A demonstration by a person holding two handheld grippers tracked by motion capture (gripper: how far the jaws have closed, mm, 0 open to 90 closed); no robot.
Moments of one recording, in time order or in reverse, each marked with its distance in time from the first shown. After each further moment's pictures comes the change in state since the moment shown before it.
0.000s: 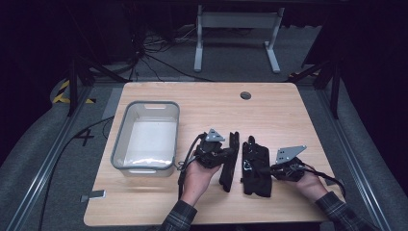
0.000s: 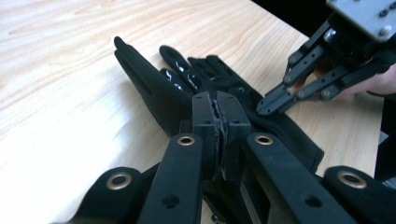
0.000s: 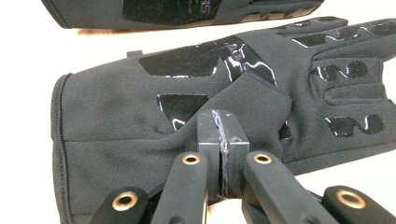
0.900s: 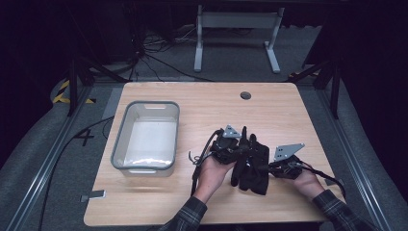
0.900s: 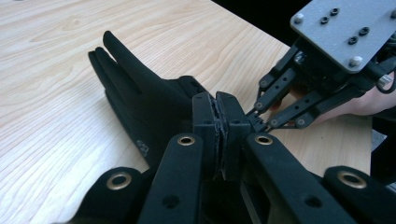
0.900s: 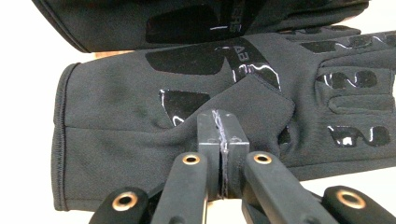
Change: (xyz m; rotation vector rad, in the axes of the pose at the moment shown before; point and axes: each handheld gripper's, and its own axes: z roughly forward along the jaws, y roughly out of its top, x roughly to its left) left arm -0.017 0.022 0.035 0.003 -0.050 0.051; right arm -0.006 0.003 0.006 -0.020 -0.005 0.011
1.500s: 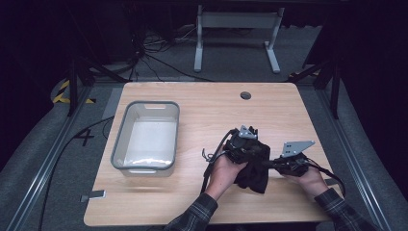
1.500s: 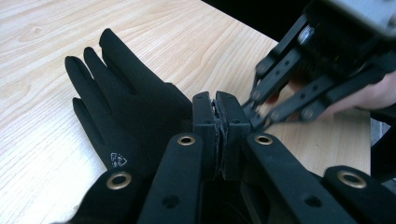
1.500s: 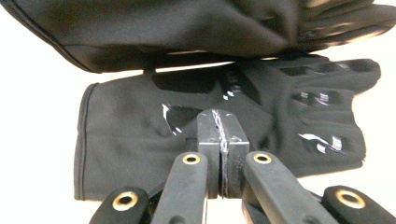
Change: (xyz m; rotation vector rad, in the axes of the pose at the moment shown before) left arm -0.014 0.012 0.029 0.032 -0.029 0.046; right arm -0.006 -0.001 -0.023 -0.086 -0.020 0.024
